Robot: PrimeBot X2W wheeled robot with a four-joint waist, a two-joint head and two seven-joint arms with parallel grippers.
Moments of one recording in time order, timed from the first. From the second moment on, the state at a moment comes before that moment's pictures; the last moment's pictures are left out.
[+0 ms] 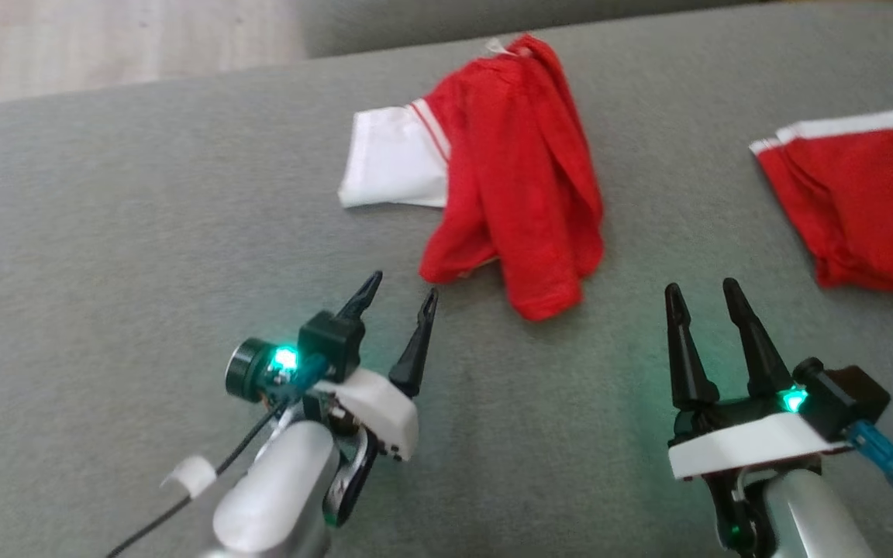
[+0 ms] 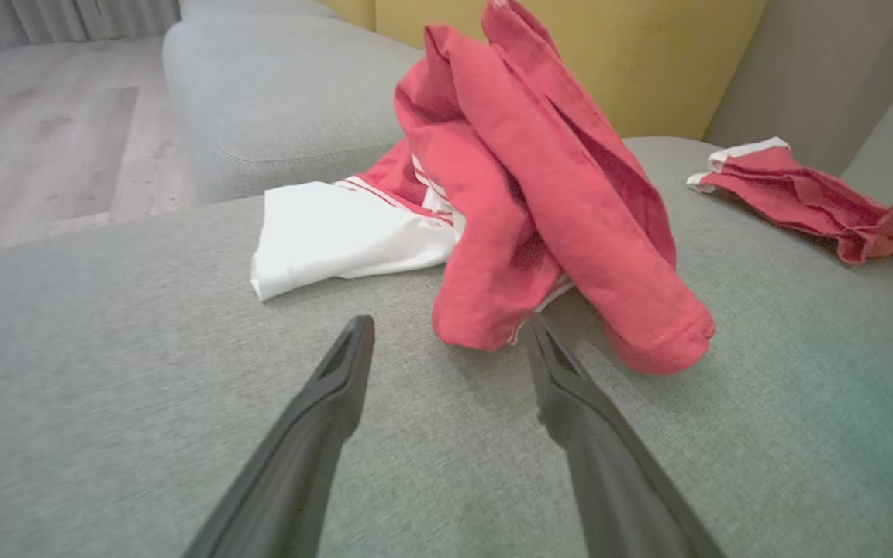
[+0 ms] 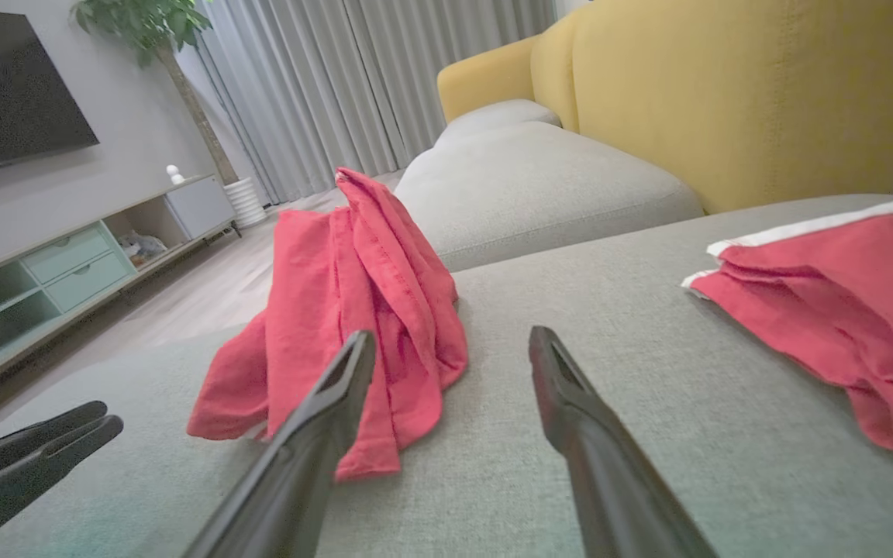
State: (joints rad) left arm -0.40 0.08 -0.60 0.48 -0.34 0.03 -0.06; right arm -0.06 -0.05 0.14 0.20 0.28 0.13 -0.25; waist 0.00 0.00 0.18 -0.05
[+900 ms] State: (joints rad) left arm -0.59 0.08 -0.58 0.74 -0.34 0.06 -0.23; right arm -0.08 -0.05 0.14 0.20 0.30 0.13 -0.25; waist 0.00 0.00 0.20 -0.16
